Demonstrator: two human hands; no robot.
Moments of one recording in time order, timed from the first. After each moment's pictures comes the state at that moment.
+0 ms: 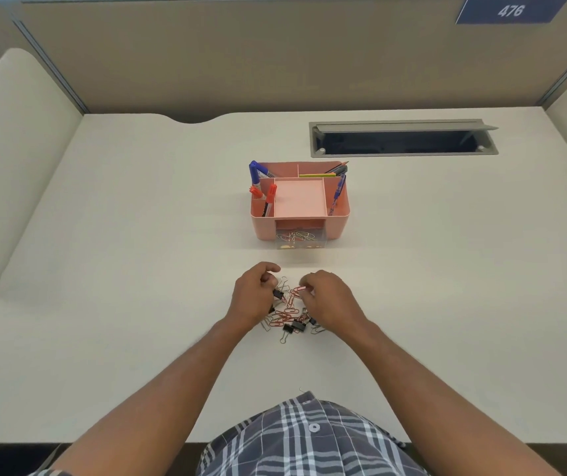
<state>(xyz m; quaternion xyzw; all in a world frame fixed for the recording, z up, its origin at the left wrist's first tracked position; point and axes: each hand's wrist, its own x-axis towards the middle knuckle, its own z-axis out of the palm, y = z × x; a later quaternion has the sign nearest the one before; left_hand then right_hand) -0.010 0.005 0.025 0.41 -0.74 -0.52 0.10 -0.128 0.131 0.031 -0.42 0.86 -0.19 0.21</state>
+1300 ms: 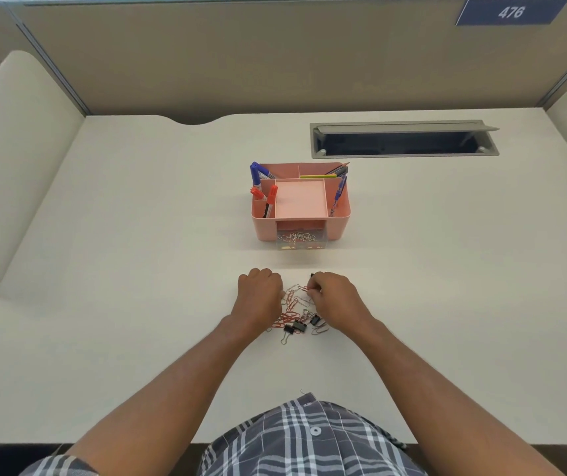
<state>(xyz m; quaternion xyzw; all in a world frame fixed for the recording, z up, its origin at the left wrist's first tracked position) -0.017 0.008 0.018 0.29 -0.95 -0.14 -0.05 -0.137 0.135 0.037 -0.39 0.86 -0.20 0.25</state>
